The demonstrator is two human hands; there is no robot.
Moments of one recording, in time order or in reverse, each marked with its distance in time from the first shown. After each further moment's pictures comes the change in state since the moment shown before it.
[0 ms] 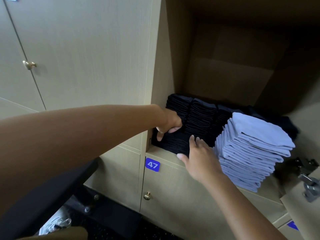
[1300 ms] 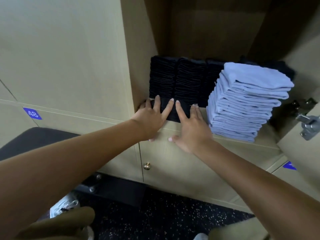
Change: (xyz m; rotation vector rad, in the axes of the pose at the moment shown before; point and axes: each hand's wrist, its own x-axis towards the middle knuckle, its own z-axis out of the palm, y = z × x) left_hand -0.014 0.056 0.109 0.268 0.169 -0.244; right_hand -0.015 -0.005 0.029 0.172 -0.031 0.055
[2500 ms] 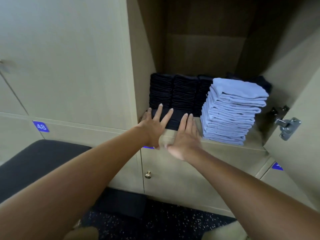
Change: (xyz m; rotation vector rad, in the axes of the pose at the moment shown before) left_hand 0.000 0.001 0.000 -0.186 -0.007 0.010; right_hand -0.014 -0.022 0.010 0.076 0.011 0.190
